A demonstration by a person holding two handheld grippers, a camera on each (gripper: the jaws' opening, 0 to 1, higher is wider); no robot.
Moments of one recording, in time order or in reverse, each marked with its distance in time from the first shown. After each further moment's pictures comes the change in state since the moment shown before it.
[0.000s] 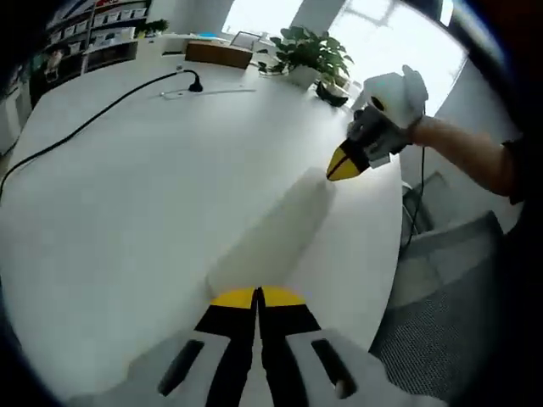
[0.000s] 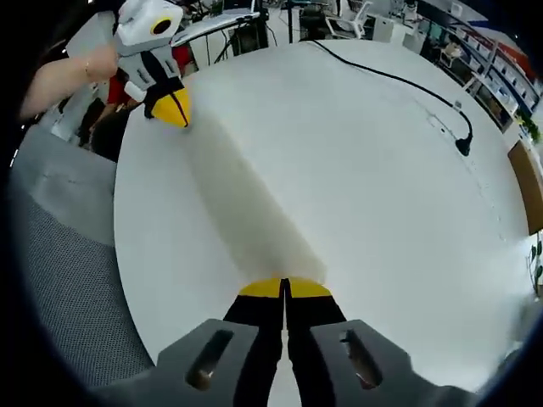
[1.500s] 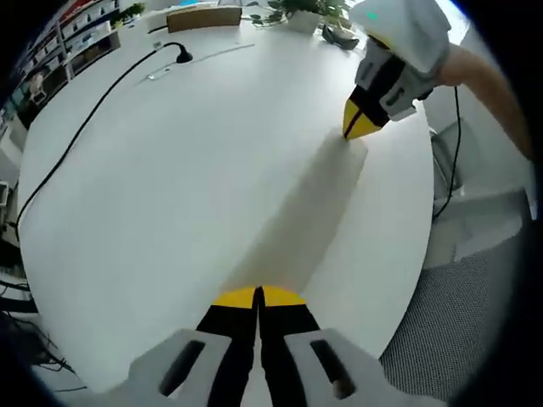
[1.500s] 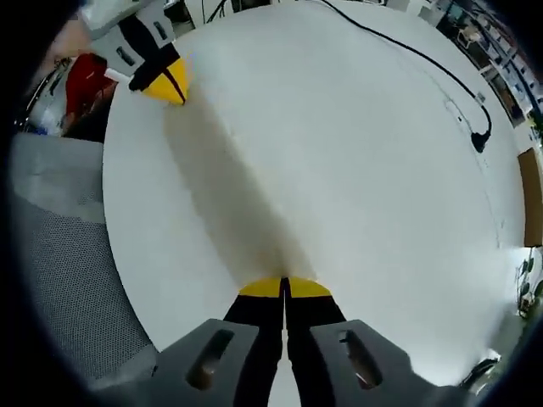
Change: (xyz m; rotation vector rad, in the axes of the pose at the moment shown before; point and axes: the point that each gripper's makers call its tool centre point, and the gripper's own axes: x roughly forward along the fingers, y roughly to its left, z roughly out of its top) left arm 0.012 0.017 0.006 0.149 0.271 0.148; right arm 0.010 -0.011 0.009 -0.044 0.210 -0.012
